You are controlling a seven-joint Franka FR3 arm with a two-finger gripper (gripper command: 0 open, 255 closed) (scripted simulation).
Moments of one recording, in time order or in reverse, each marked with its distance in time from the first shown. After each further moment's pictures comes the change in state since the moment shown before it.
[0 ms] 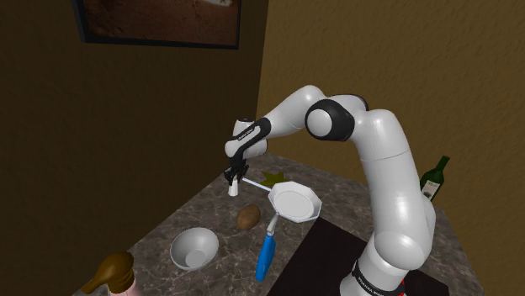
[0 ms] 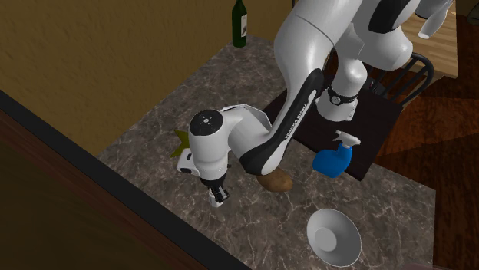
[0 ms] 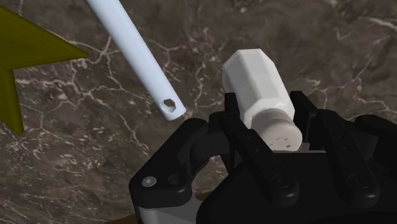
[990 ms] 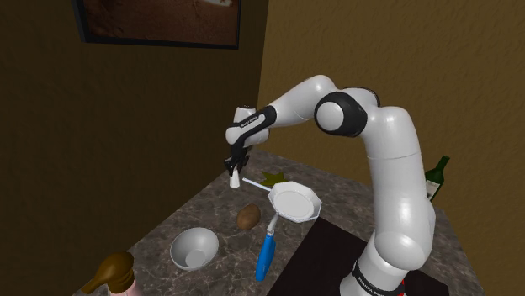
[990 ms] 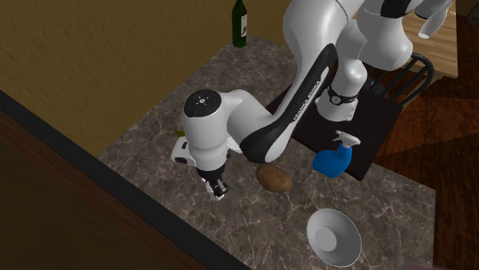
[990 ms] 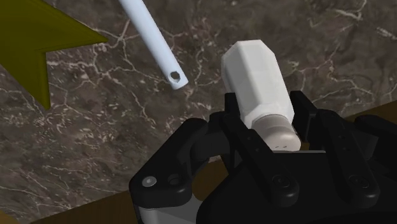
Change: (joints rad) arm 0.009 -0.099 -0.011 0.004 -0.016 -0.103 0.015
